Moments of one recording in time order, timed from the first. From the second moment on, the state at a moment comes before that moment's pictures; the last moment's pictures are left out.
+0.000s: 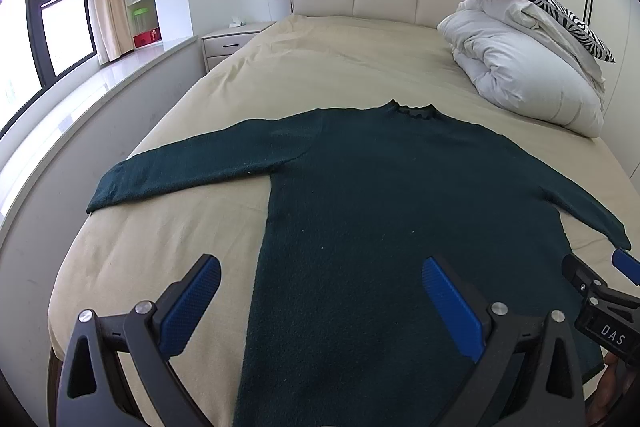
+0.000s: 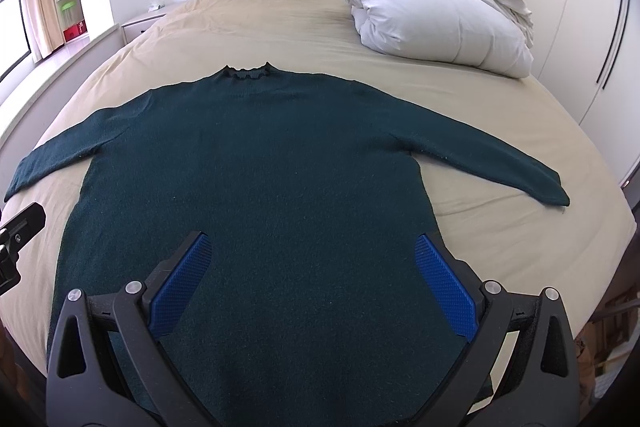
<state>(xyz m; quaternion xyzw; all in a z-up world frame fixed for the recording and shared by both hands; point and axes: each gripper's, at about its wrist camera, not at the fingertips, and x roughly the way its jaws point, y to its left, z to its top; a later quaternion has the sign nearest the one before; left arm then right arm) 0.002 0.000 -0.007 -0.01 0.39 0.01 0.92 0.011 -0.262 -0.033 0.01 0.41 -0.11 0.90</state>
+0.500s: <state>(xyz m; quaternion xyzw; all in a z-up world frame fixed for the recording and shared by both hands) 0.007 0.002 -0.014 -0.01 0.40 0.01 0.92 0.017 -0.262 -0.042 0.01 0.42 -0.11 0.90</state>
